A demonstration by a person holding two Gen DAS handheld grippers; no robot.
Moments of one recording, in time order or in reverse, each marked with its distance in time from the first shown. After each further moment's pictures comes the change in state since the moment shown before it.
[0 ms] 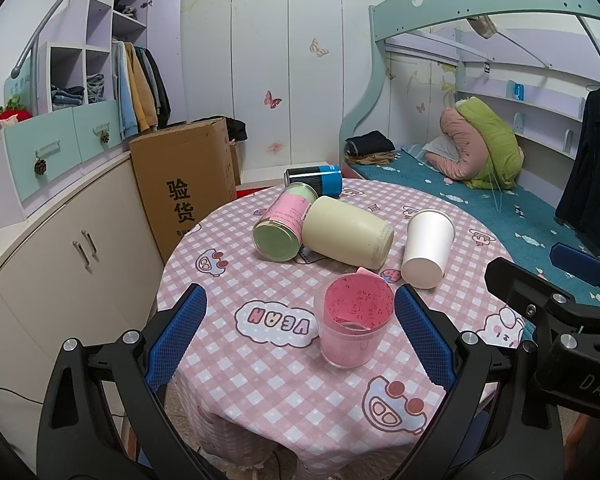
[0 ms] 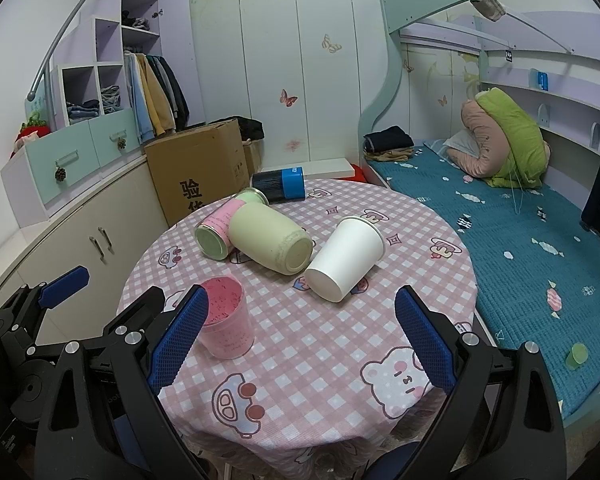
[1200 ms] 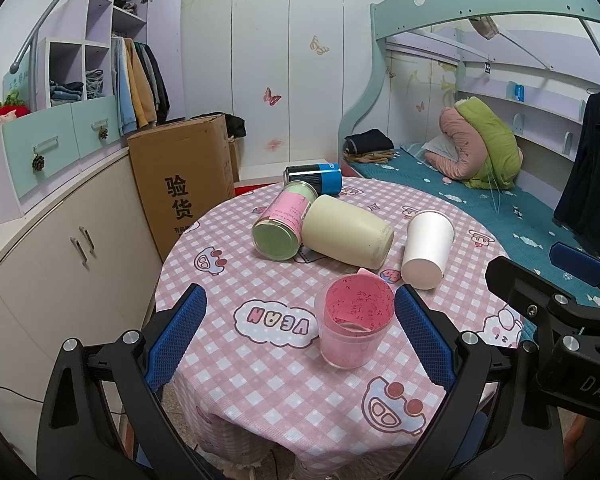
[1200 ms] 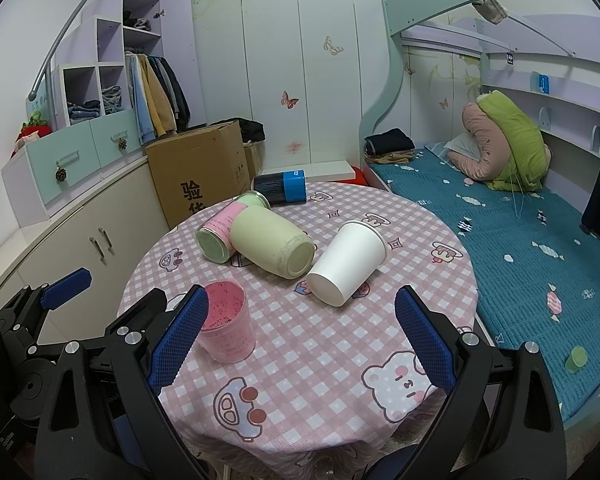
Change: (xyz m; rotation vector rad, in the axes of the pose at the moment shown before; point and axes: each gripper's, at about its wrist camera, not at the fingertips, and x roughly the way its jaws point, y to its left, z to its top) left arm 0.002 0.002 0.000 -0.005 0.005 -0.009; right arm 0.002 0.002 0.002 -0.006 -0.009 -0.001
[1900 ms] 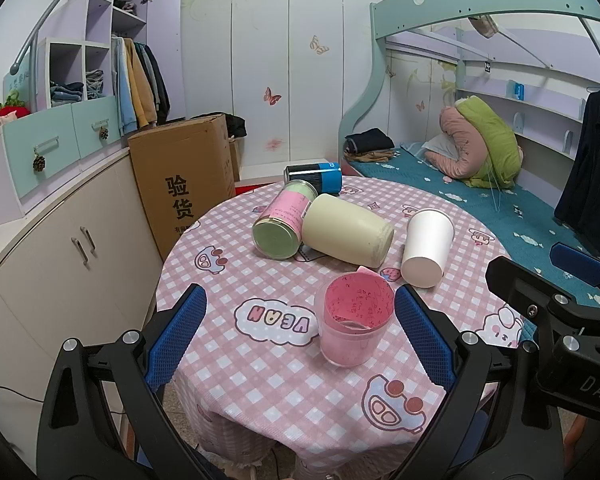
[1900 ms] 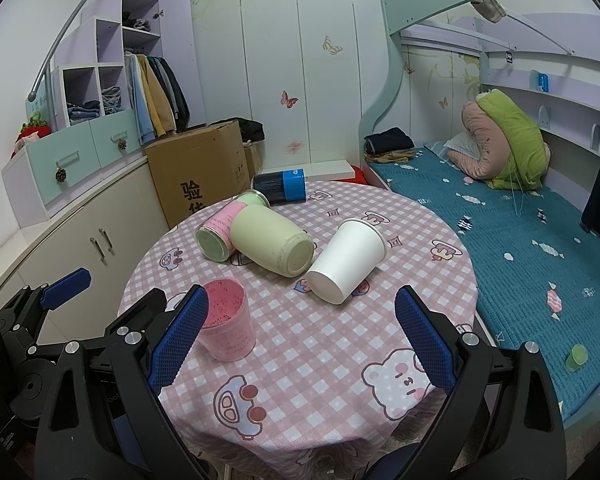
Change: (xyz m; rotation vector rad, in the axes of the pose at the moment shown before) left arm 0.000 0.000 -0.001 0.000 0.002 0.001; right arm 0.000 0.001 -0.001 -0.001 -0.001 0.000
